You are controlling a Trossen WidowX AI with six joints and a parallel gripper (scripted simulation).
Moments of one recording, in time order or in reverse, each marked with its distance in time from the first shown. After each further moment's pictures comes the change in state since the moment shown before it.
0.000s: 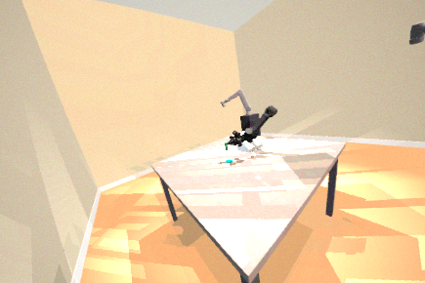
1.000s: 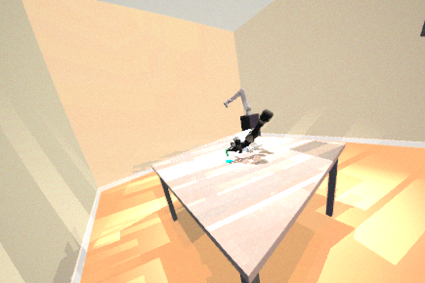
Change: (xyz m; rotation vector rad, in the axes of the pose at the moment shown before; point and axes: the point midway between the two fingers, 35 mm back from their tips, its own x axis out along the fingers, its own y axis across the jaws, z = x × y) arm 0.008 0.001 -0.057 0.002 0.006 -0.005
